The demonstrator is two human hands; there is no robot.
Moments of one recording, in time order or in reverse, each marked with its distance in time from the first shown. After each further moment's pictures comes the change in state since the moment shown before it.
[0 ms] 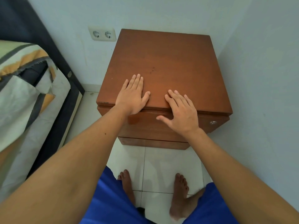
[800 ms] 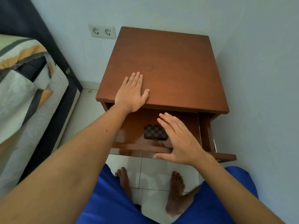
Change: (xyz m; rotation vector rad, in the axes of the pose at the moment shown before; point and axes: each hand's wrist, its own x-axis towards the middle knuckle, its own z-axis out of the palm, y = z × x) left_hand -0.005 0.001 -0.001 -0.022 0.033 0.010; right_hand -0.079 -0.018 -0.040 0.317 -0.318 -0.256
